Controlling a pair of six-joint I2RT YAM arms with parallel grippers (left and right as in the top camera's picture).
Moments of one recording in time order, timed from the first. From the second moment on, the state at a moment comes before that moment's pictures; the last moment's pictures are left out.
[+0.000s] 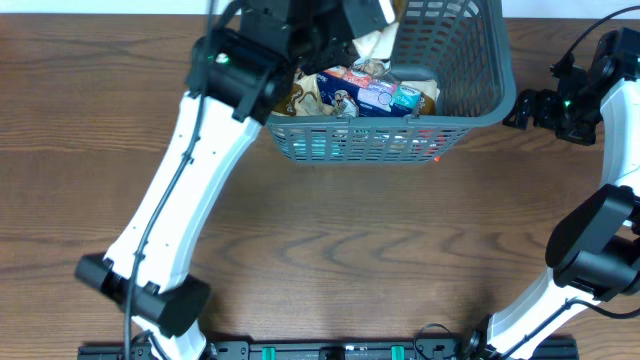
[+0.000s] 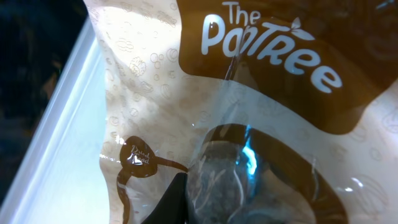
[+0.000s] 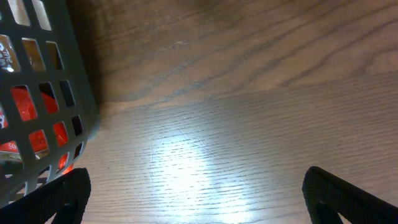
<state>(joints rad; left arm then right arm) -0.52 1.86 2.19 -0.86 0.02 0.84 -0.37 1.99 1.80 -1.20 -0.18 -0.12</state>
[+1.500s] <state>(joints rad) -0.28 1.83 2.24 -0.96 0.07 0.54 -0.37 1.92 2.13 -1.13 -0.18 -0.12</state>
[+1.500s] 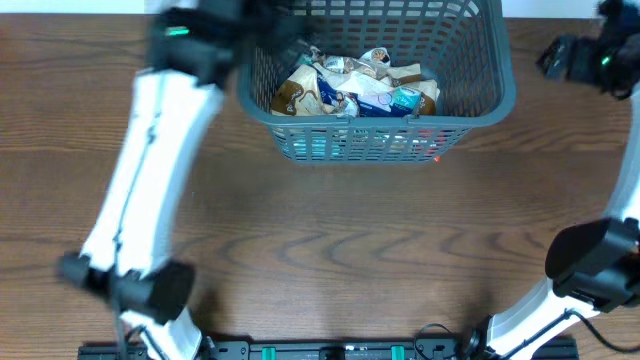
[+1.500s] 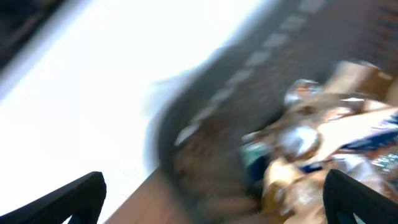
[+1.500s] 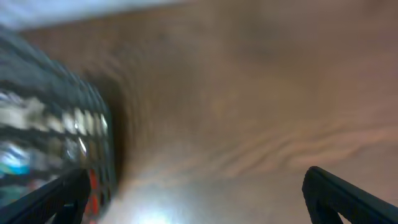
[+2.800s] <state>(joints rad) 0.12 0.73 1.02 -0.97 0.17 0.14 0.00 0.83 1.18 -1.14 0.06 0.02</state>
